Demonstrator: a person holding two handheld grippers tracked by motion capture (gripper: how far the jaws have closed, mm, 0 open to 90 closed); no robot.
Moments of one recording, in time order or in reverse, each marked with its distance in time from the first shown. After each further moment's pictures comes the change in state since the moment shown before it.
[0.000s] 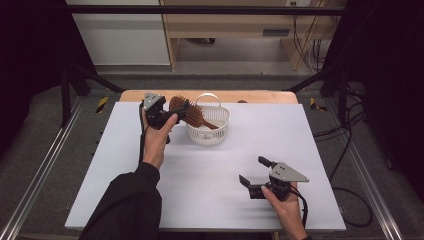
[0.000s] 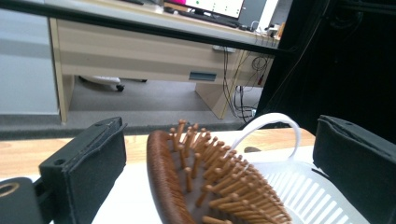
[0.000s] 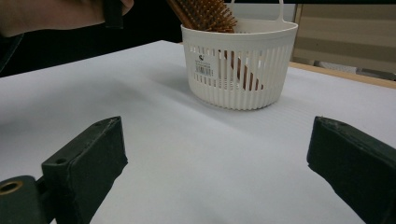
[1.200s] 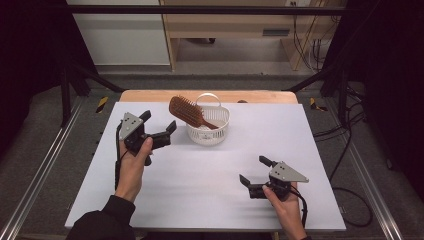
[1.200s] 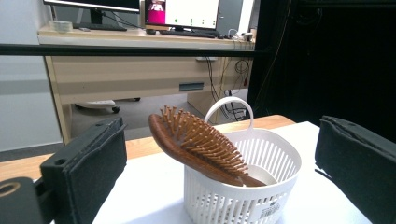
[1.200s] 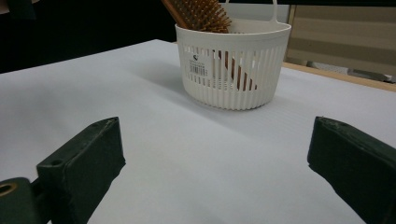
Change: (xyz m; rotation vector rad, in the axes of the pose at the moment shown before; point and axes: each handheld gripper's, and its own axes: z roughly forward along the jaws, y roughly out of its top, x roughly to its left) left arm -0.010 -0.001 -0.099 -0.049 -0.060 0.142; right arm 0.000 0.001 0.000 0.002 -0.026 -0.009
